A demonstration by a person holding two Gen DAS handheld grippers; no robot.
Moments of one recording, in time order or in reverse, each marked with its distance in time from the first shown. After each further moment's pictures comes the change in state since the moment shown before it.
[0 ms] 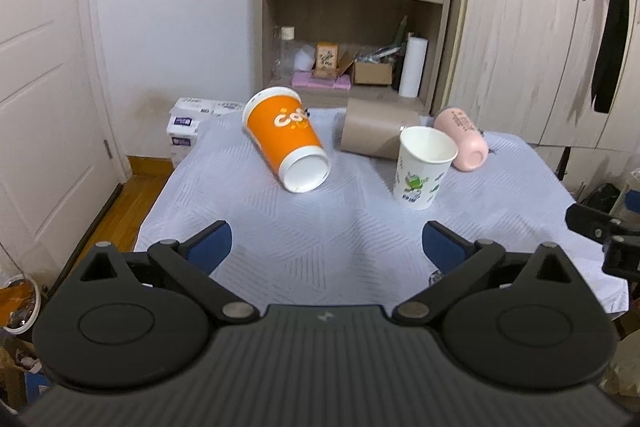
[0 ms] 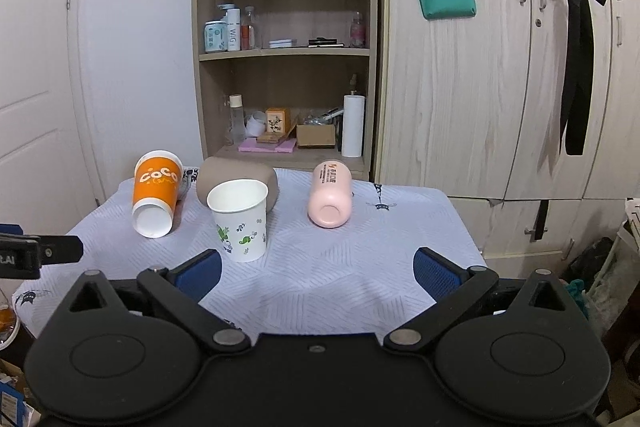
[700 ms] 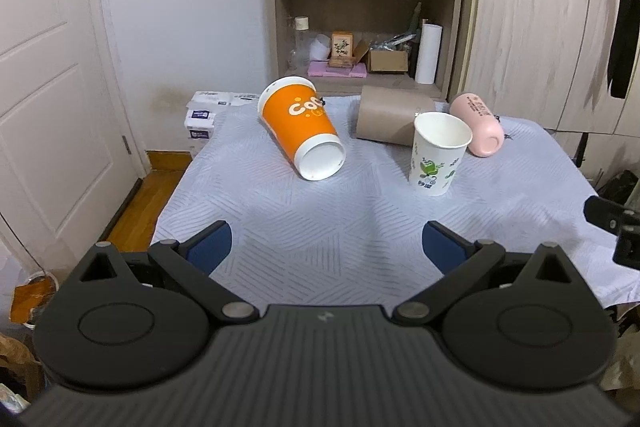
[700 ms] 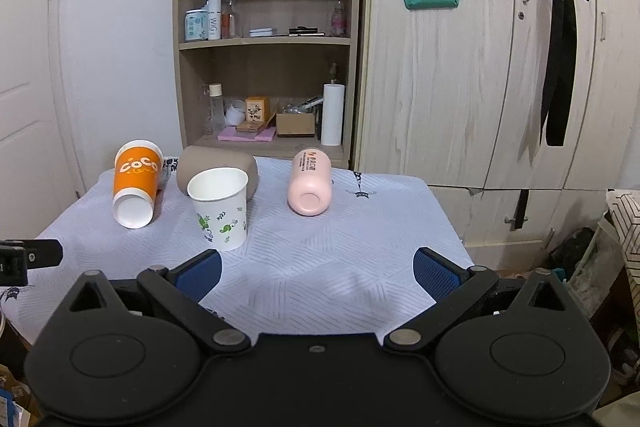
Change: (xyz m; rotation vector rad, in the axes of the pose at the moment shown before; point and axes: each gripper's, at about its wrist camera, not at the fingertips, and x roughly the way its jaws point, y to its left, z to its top) left arm -0.003 -0.007 -0.003 0.021 0.027 0.068; right arm -0.001 -0.006 -0.002 0.002 0.035 -0.061
